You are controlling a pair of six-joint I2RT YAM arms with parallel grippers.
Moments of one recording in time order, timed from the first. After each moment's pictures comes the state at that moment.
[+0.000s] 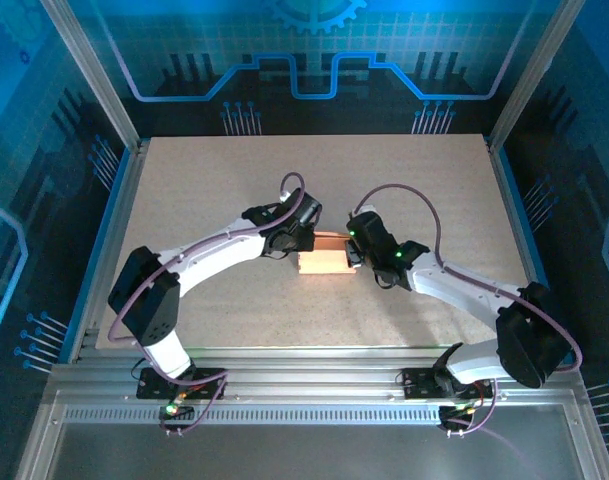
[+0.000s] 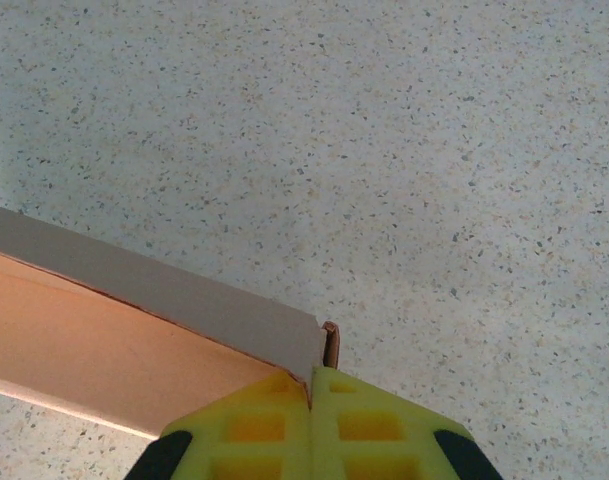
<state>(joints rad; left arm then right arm) -0.70 1.69 1.28 -0.62 -0.19 -0.63 0.68 1.36 0.85 -0.34 0.34 0.37</state>
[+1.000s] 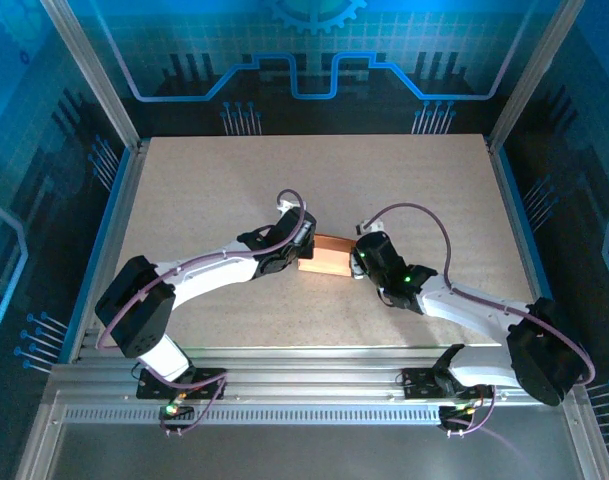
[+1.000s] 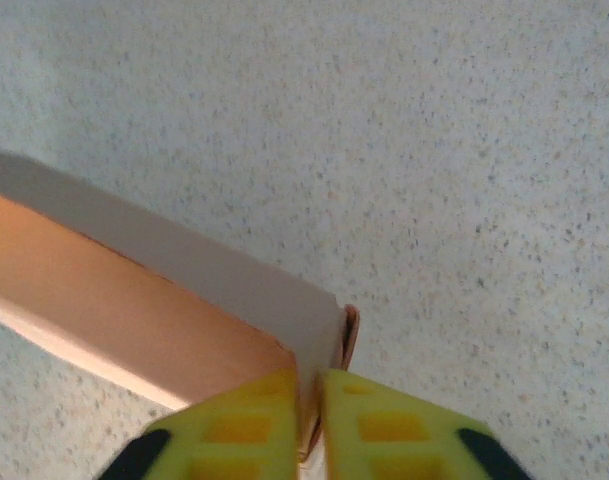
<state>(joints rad) -0.74 1.61 1.04 -0.26 -0.31 -0.60 0.72 1.25 0.63 -0.10 0.36 0.41</state>
